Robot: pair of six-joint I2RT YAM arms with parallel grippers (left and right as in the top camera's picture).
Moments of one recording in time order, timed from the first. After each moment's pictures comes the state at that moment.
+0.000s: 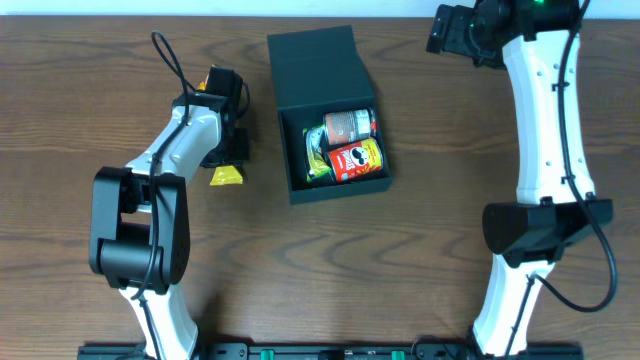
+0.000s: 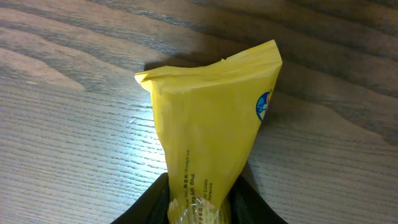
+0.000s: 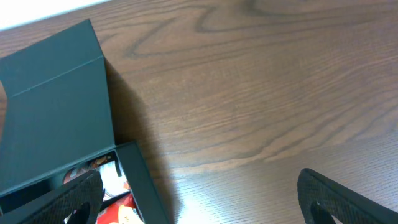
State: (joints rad) left arm -0.16 2.00 1.38 -0.83 -0.11 -0.29; right arm 0.12 2.16 2.52 -1.45 0.12 0.37
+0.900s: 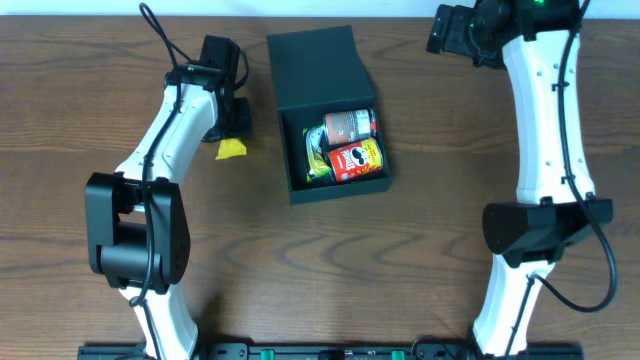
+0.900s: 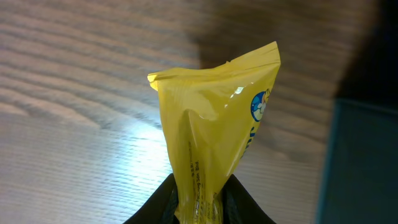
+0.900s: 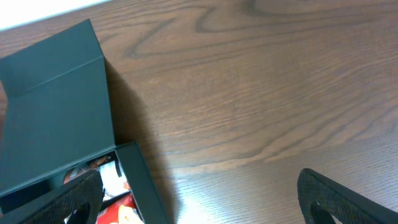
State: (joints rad) left arm -0.16 2.00 1.60 -0.93 -0.05 -0.31; right arm 0.12 2.16 2.52 -1.45 0.12 0.37
